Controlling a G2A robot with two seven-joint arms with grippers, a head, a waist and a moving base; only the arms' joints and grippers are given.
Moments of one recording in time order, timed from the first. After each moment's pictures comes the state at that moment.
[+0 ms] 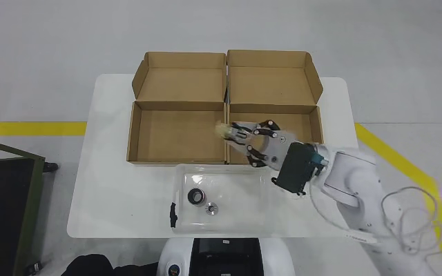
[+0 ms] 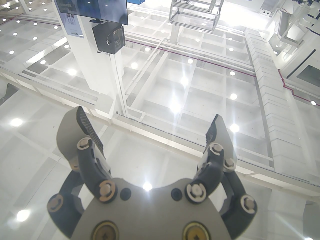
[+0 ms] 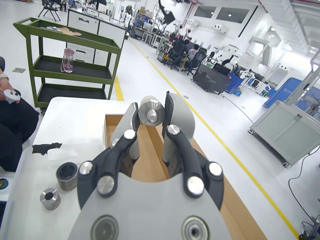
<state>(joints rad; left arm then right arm) -0.37 -0.34 -0.25 -1.16 3.07 0.41 0.06 -1.08 -1.07 1.18 -2.04 -1.28 -0.67 -0.14</state>
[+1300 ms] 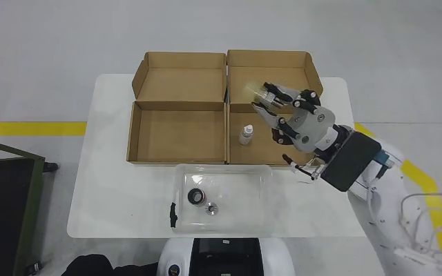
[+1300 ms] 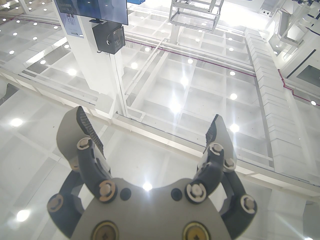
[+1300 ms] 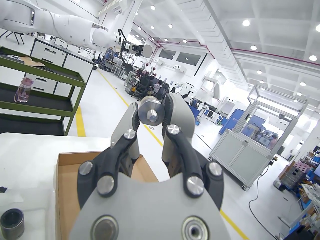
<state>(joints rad) -0.37 -0.34 -0.25 -1.16 3.07 0.41 0.06 -1.06 -1.08 1.27 -2.06 -1.33 -0.56 -0.29</state>
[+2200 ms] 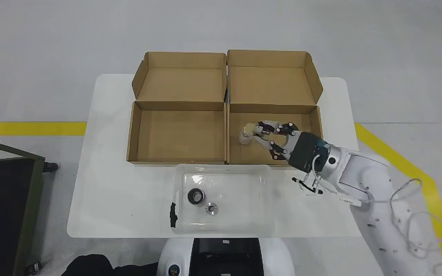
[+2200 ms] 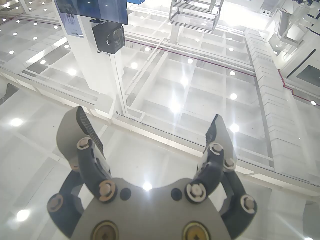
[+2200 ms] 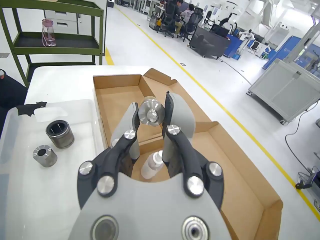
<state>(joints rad) -0.37 -0.34 -0.25 -1.16 3.07 0.41 0.06 -1.23 -1.05 1.36 -1.91 -1.29 -0.76 -0.02</state>
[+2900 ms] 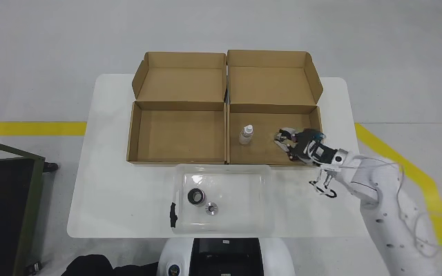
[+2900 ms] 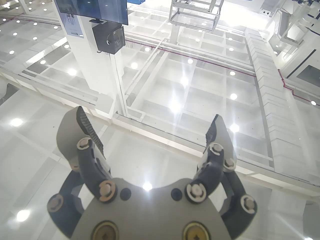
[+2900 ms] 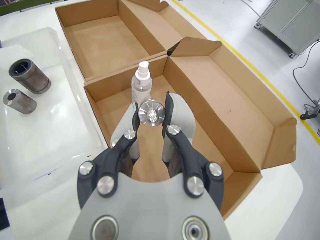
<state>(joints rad) -0.37 -0.34 -0.25 -1.16 3.07 0.41 0.06 -1.24 -1.03 1.41 -1.75 -1.25 -0.80 0.23</state>
